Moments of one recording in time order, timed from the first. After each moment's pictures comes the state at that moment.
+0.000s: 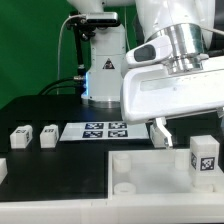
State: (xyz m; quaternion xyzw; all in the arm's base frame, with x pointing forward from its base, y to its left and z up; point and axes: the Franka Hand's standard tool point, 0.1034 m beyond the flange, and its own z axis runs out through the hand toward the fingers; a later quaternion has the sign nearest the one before) arm 0.610 0.111 0.091 -0.96 -0.07 -0.28 0.05
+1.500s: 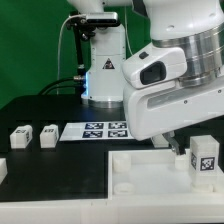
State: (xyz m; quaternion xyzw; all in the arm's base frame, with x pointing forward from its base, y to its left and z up) arm 0.618 0.119 0.088 -0.99 -0.06 0.02 0.11
